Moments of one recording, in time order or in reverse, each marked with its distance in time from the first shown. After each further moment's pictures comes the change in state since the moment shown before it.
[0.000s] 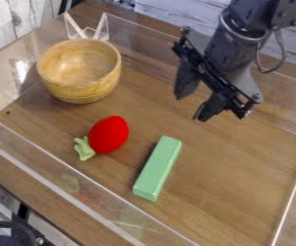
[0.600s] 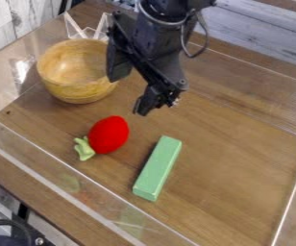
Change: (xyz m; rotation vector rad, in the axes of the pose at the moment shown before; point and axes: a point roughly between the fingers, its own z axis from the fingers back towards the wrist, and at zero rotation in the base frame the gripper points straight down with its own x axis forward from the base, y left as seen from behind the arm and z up) arm -0.036 0.040 -0.006 0.004 -0.065 -0.055
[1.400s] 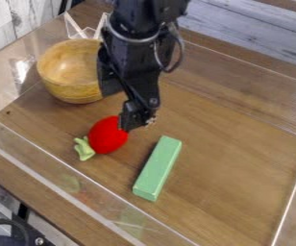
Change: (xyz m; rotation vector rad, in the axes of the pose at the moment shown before) arm -0.015 -0.002 -0.010 -0.064 -0.112 -0.166
